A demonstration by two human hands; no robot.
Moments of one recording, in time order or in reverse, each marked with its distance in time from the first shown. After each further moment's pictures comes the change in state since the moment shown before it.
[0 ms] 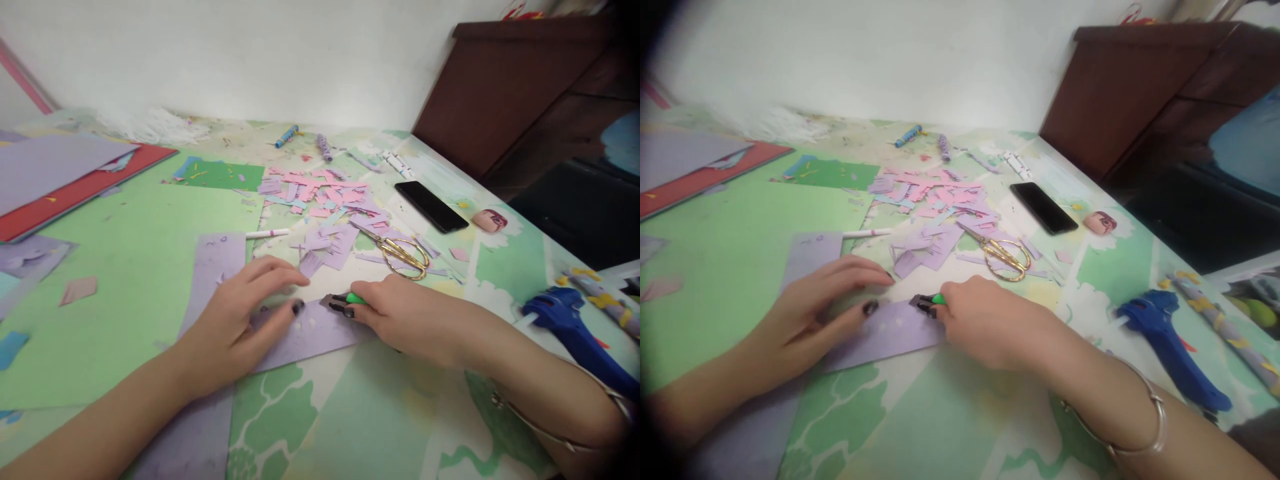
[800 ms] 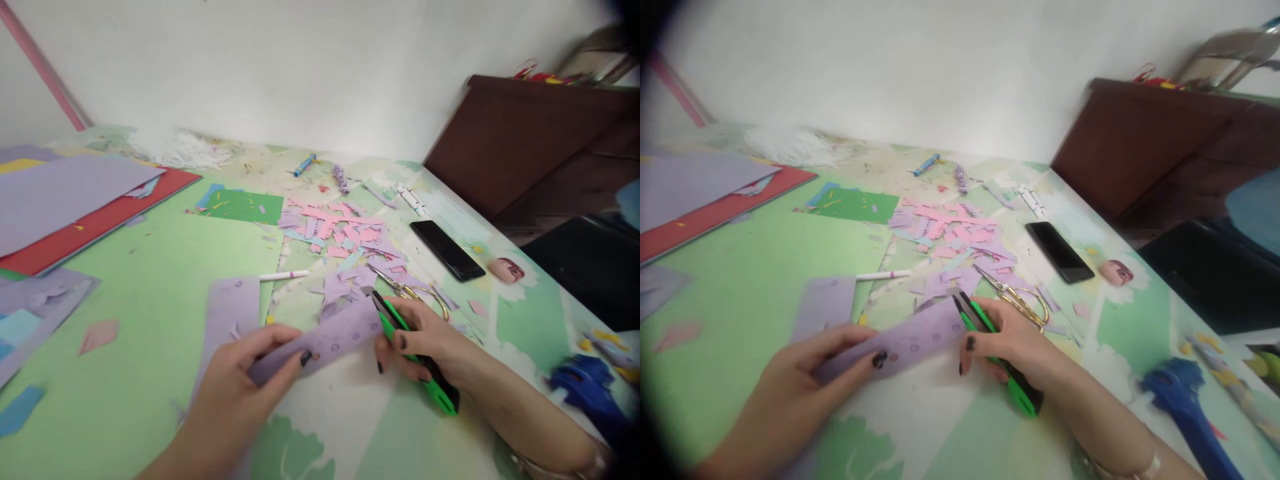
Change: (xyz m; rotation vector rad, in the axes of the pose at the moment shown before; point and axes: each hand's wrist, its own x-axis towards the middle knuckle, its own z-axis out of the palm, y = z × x) left_hand -0.002 0.001 -0.007 -0.298 0.200 -0.408; right_hand 0.029 0.026 -0.005 1.282 -0.085 -0.136
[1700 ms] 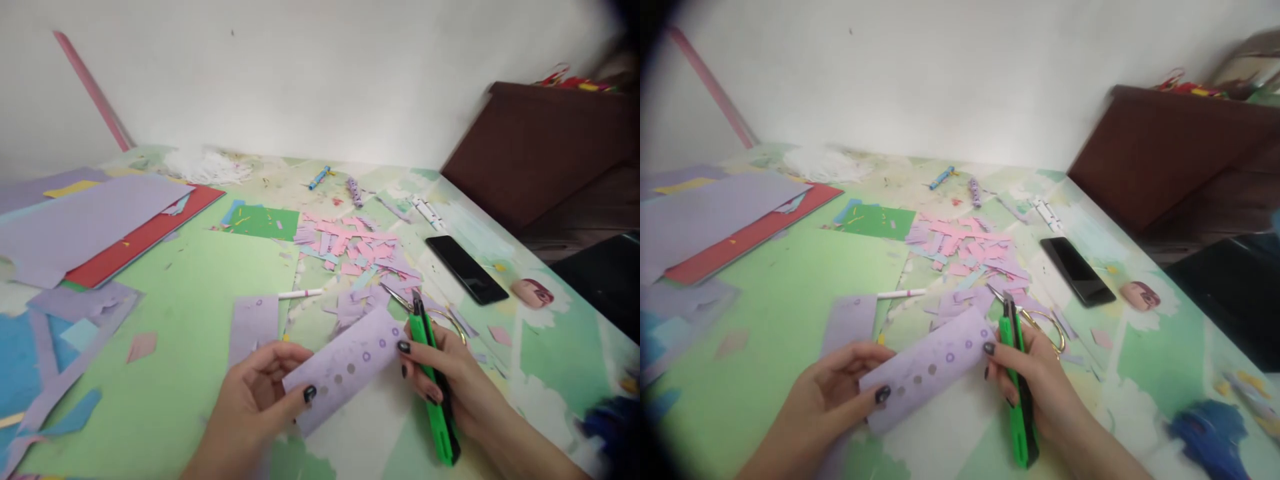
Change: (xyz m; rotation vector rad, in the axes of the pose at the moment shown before) left_hand -0.014 -0.008 0.000 -0.681 -0.073 -0.393; right_hand -0.002 0.021 0.010 0.329 0.372 -0.027
